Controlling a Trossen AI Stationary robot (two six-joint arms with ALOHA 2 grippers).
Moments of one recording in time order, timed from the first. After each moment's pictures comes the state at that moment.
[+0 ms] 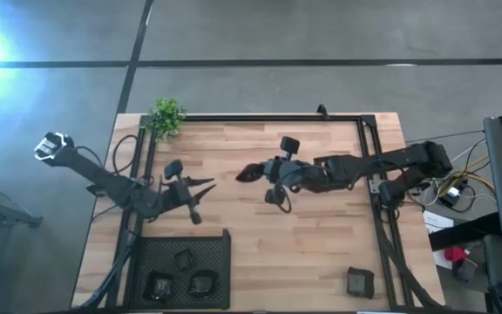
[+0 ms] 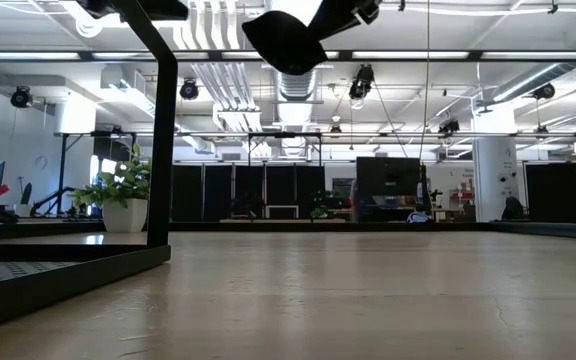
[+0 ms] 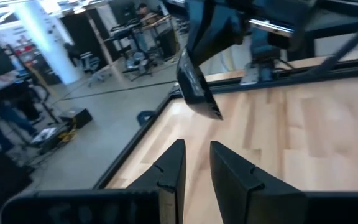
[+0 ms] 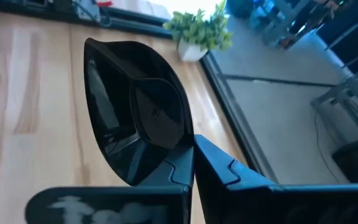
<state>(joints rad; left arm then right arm) -0.50 0.94 0.63 0.11 -0.93 0.10 0.14 1.56 1.37 -0.45 0.61 -0.04</state>
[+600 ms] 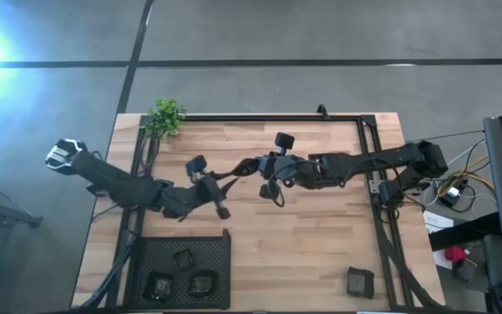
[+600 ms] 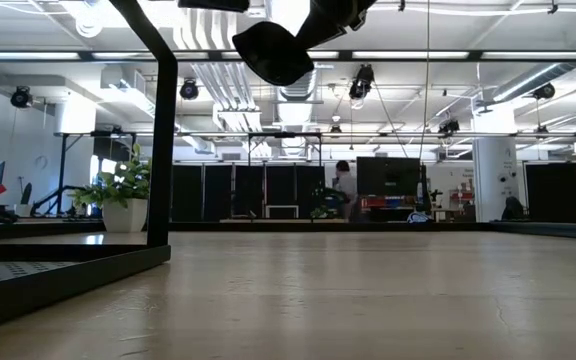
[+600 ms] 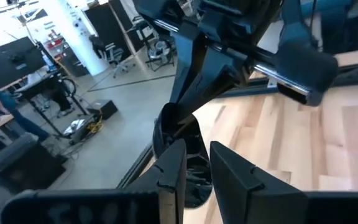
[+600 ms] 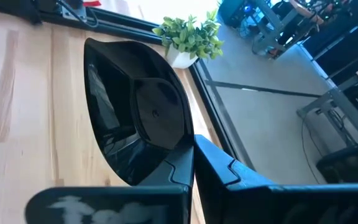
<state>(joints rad) -0.37 1.24 0.91 0.10 -0.93 0.15 0.10 1.60 1.36 -0.35 0.61 -0.14</state>
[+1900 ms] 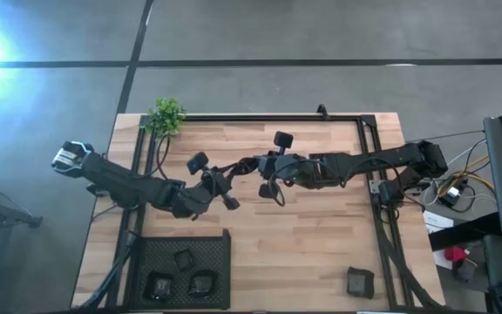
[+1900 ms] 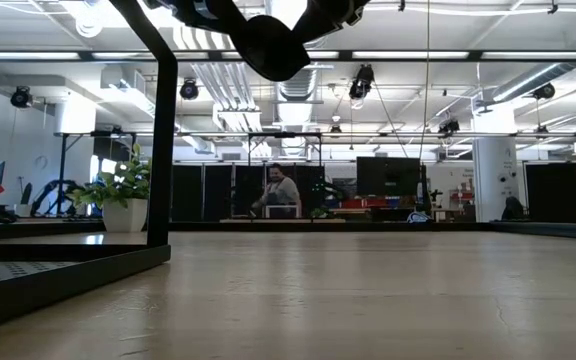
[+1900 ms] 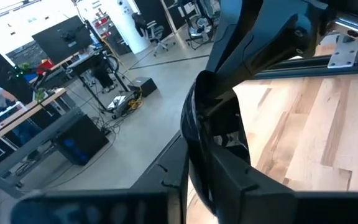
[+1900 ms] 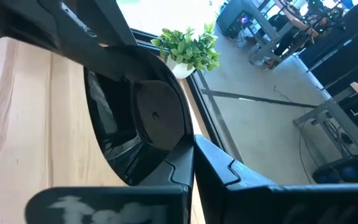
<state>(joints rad) -0.31 1.35 0.96 0.05 -1.08 0.08 0.10 1.60 1.36 -0.30 0.60 -0.19</state>
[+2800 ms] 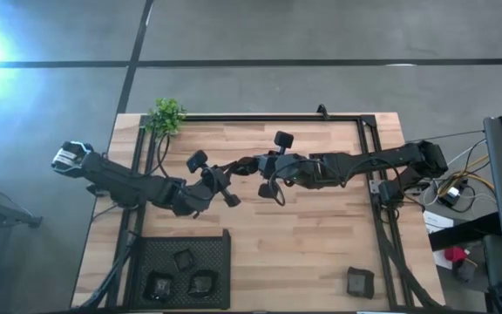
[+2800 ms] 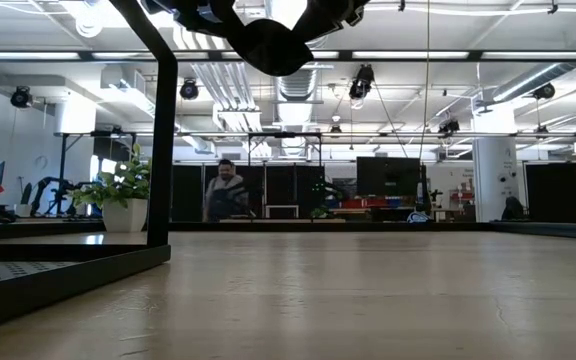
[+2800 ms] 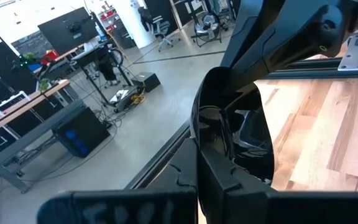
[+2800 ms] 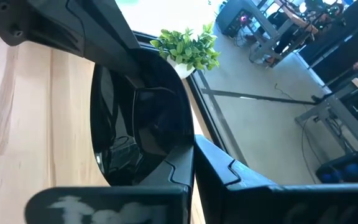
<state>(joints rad) -0.30 1.35 0.96 0.04 -1.08 0.04 0.10 1.60 1.36 -0.30 0.60 -0.17</state>
